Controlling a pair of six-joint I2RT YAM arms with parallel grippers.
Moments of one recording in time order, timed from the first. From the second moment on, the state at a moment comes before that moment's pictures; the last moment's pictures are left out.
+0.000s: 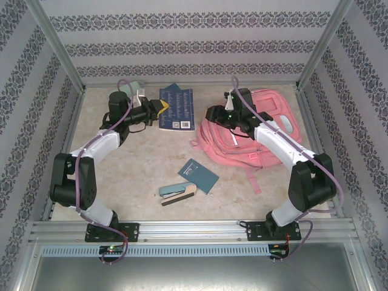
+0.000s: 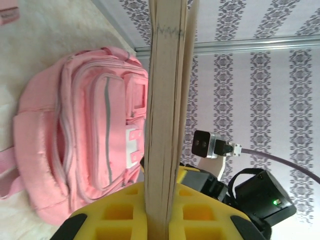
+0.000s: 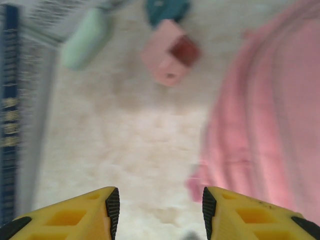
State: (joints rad) left arm -0.11 1.58 1.03 0.28 0.86 -1.24; right arm 0.38 1.59 1.25 -0.40 -0.29 0.62
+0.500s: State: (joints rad) left arm -0.10 1.54 1.06 0.05 0.84 -1.08; right arm 0.44 1.89 1.47 -0.71 0.14 0.33
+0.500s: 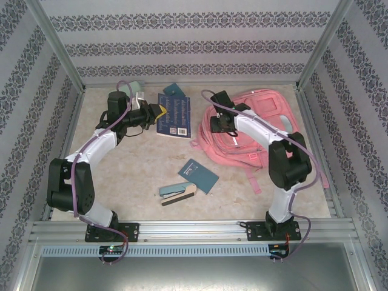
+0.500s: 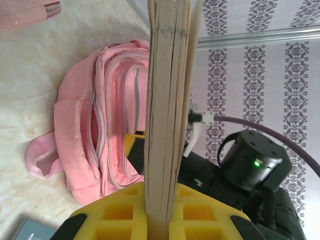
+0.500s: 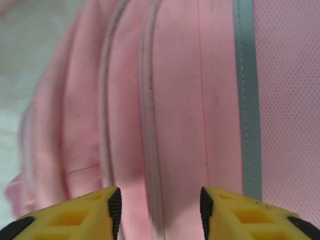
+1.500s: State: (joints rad) left arm -0.40 1.89 1.28 0.10 0.52 -1.08; right arm 0.24 1.64 1.74 -0.90 -0.12 0.27
